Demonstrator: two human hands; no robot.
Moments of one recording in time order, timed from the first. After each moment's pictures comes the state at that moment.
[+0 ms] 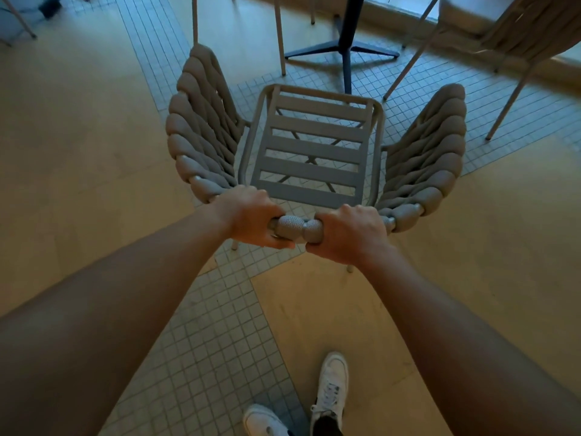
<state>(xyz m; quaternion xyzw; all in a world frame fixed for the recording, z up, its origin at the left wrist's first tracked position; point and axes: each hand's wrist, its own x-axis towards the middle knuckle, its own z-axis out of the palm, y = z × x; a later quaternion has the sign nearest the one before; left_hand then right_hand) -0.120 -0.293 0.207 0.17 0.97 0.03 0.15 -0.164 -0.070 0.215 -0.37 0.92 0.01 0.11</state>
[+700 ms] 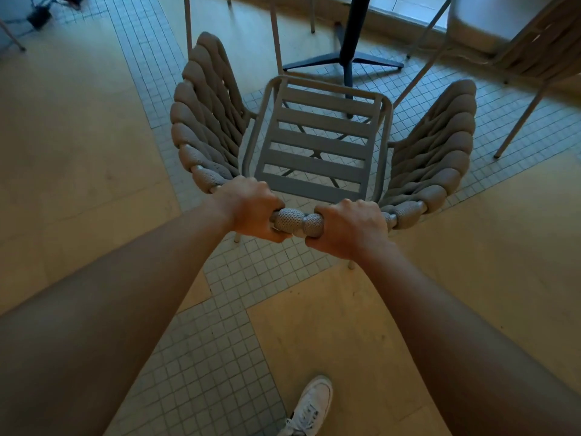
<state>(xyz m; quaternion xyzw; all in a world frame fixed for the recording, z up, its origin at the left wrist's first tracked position) -0.260 -0.342 0.204 0.18 0.98 0.01 0.12 -0.301 -0.116 0.212 -0.37 0.92 0.00 0.11</state>
